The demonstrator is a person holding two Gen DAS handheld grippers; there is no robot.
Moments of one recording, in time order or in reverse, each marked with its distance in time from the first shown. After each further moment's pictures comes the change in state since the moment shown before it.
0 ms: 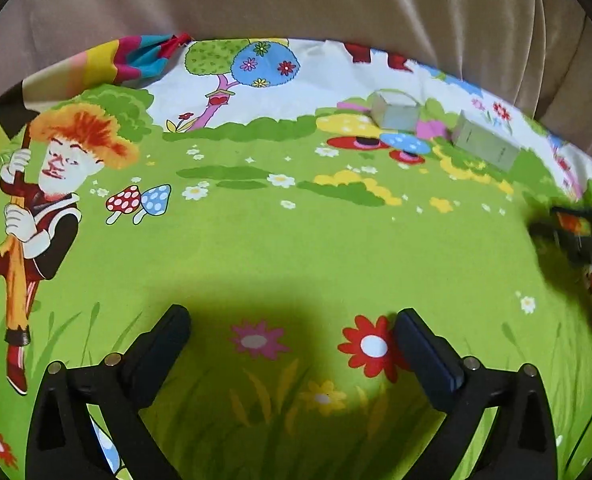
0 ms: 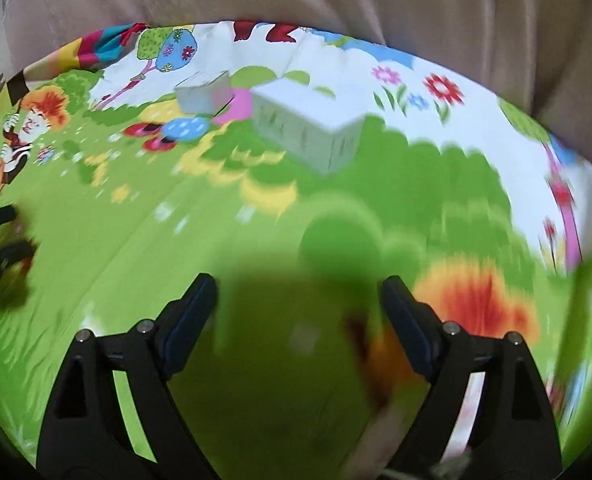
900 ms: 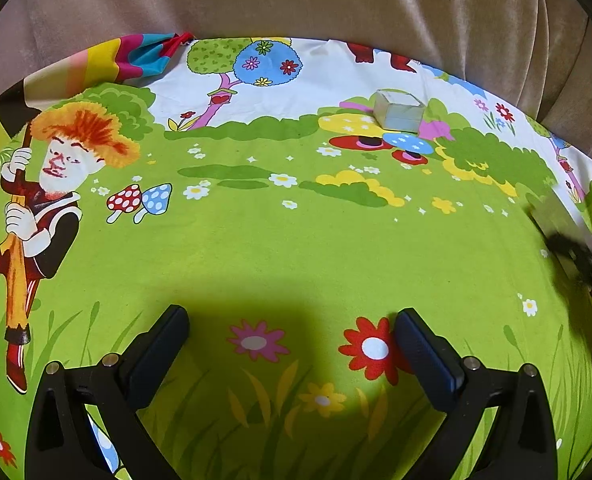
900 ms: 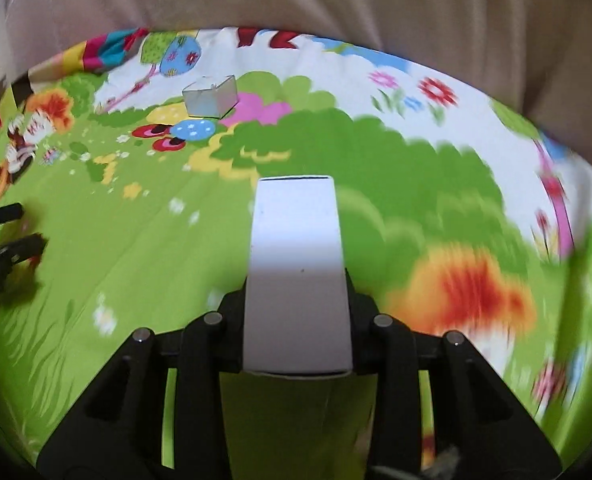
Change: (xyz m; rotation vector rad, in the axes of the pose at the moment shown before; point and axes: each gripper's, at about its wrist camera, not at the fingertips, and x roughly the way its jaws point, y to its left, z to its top) left arm -0.001 -0.001 0.000 -0.015 0.002 0.003; right arm -0.027 0.009 -0.029 0.057 -0.034 -0.030
